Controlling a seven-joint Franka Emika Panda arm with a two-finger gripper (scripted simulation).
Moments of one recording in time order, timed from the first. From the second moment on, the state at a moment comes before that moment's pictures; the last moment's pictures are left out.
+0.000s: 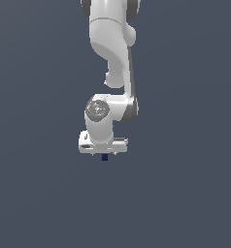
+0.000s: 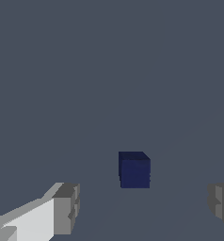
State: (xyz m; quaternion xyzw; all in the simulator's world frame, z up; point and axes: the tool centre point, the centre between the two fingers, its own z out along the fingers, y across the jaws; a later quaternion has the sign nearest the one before) arm 0.044 -0.052 0.063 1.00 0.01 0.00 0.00
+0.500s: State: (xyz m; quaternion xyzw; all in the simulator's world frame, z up) arm 0.043 -0.052 0.024 1.00 0.01 0.00 0.00
